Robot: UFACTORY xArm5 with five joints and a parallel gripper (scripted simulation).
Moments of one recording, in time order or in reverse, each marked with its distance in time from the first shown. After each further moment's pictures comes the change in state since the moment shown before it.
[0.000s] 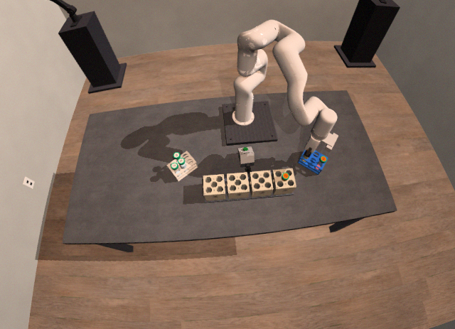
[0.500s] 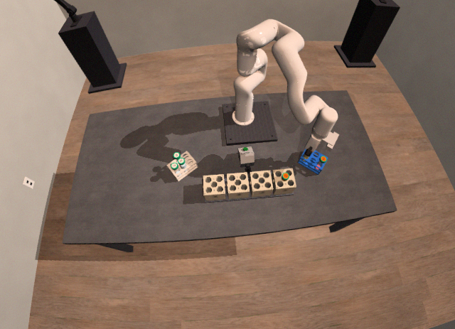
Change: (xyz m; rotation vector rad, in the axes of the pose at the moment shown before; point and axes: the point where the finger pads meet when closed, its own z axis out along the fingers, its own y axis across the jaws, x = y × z) arm 0.000 0.000 -0.008 0.000 0.000 0.000
